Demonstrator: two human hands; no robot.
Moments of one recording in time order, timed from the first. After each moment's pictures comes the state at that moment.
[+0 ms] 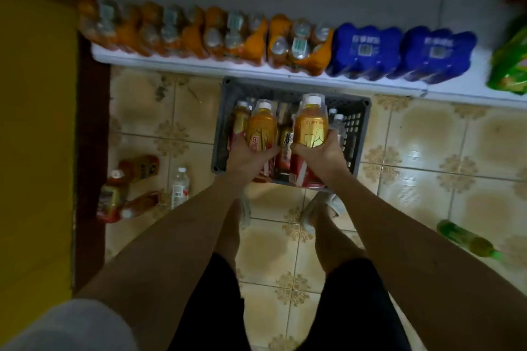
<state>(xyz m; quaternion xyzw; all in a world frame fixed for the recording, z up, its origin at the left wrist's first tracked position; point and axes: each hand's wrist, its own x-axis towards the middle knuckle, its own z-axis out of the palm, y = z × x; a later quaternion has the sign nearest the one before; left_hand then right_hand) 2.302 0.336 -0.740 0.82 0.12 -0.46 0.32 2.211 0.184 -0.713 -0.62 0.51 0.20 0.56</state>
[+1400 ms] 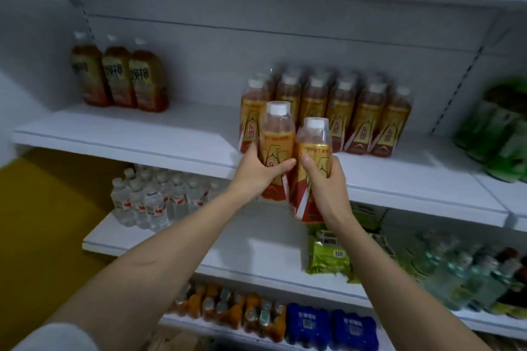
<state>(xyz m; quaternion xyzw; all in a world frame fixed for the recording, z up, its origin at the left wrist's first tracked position) 2.463 0.182 -0.134 0.74 -0.26 -0.11 0.61 2.350 0.066 -0.138 -0.72 0.21 -0.31 0.58</state>
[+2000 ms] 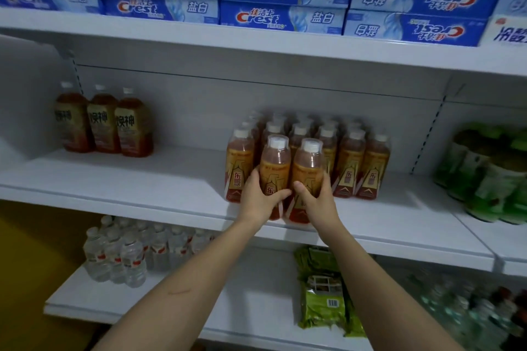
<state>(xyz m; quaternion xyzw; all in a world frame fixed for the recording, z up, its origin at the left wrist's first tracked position) 2.496 0.121 -0.123 0.77 -0.25 -0.03 0.59 2.404 0.006 -0.120 -0.73 0.17 -0.33 0.57</state>
